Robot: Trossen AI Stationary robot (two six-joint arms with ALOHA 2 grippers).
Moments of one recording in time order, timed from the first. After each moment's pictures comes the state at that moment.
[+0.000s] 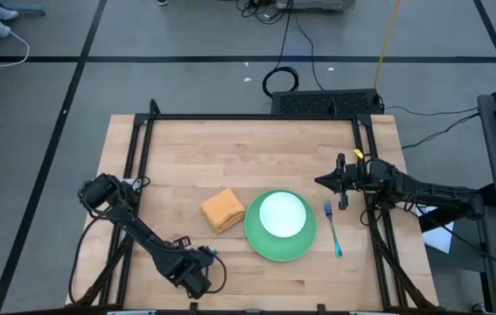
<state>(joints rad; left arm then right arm) -0.73 1.91 1.24 -0.82 -0.05 -1.12 -0.21 0.13 0.01 0.02 -0.16 0.07</state>
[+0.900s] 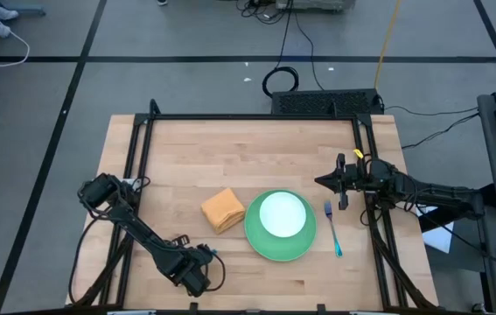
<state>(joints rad) -0.73 1.91 1.21 -0.81 -0.05 -1.14 -0.21 0.13 0.01 0.02 -0.16 0.07</state>
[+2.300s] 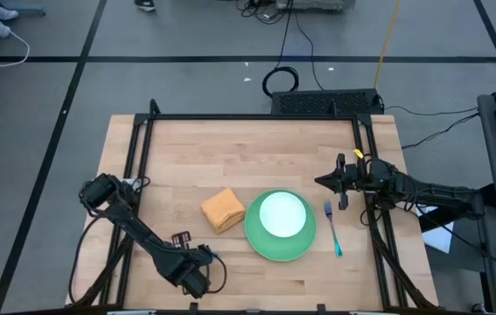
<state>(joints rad) -0.73 1.91 1.32 -1.01 -0.09 -1.00 -0.21 0.13 0.01 0.02 -0.16 0.07</state>
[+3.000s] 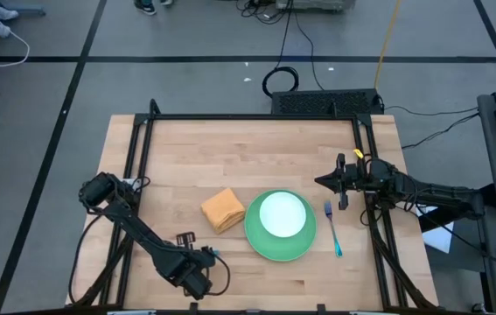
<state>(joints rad) -0.73 1.90 1.37 -1.00 -0.13 -0.93 -0.21 0.13 0.01 0.02 -0.16 0.08</state>
